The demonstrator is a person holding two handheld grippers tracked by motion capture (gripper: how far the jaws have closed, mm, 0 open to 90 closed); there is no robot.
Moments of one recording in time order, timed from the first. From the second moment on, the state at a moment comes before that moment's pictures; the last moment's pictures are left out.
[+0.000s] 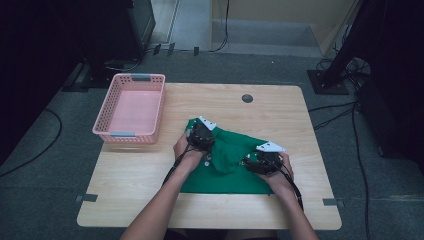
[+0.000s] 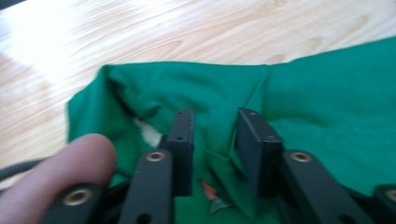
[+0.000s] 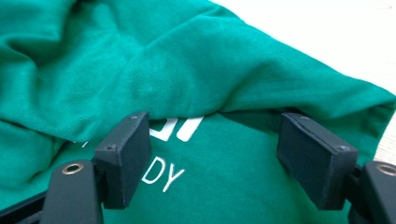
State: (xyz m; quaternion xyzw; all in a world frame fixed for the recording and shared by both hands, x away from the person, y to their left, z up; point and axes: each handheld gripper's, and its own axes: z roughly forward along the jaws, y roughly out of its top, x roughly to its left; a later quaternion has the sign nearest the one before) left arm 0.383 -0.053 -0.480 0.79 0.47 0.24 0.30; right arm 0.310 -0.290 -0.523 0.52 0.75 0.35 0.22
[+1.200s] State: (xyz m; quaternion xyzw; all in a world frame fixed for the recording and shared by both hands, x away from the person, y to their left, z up) left arm 0.408 -0.068 -0.492 0.80 0.46 0.25 0.30; right arm 0.311 -0.290 -0.523 0.53 0.74 0.34 0.23
